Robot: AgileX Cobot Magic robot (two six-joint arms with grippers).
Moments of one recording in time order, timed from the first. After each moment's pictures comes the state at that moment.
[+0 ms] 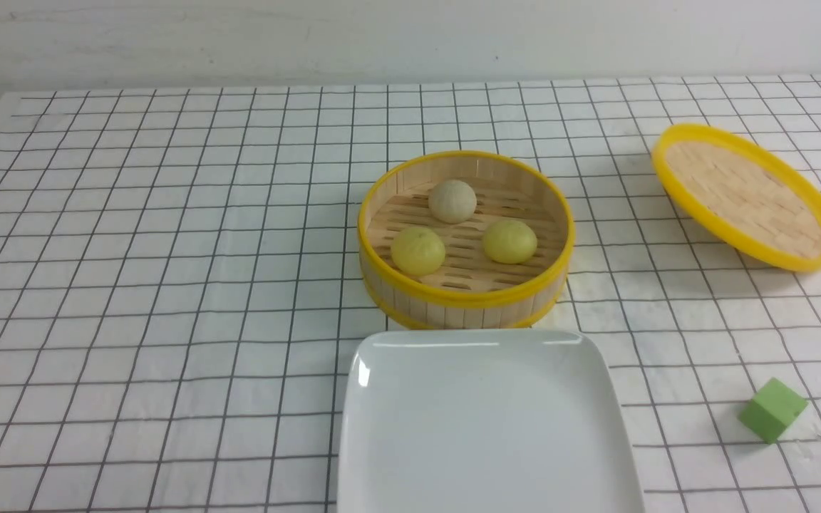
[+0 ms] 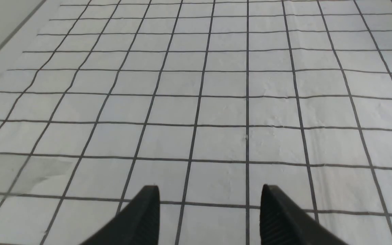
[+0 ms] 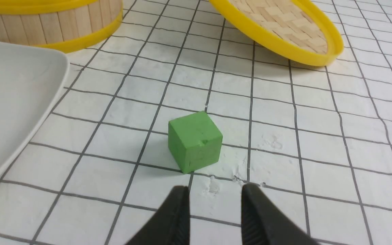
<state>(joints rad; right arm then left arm) 0.06 -0.02 0.02 0.11 0.42 -0.19 0.10 -0.01 0.00 0.02 0.46 0.06</state>
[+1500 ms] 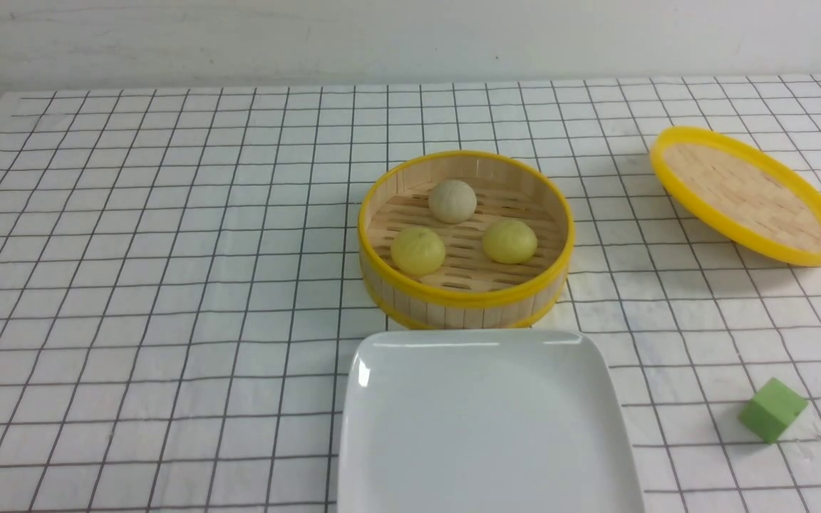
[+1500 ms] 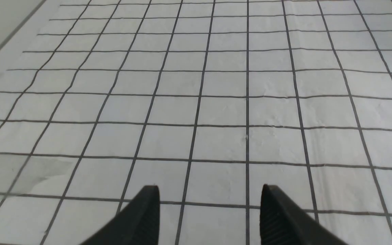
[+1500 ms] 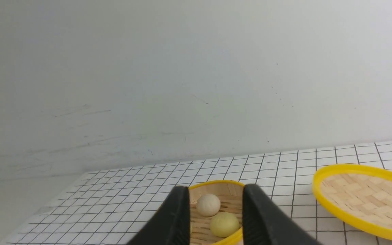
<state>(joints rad) 0.06 -0.02 -0.57 0.49 0.61 -0.06 0.10 -0.01 0.00 0.02 0.46 0.06</state>
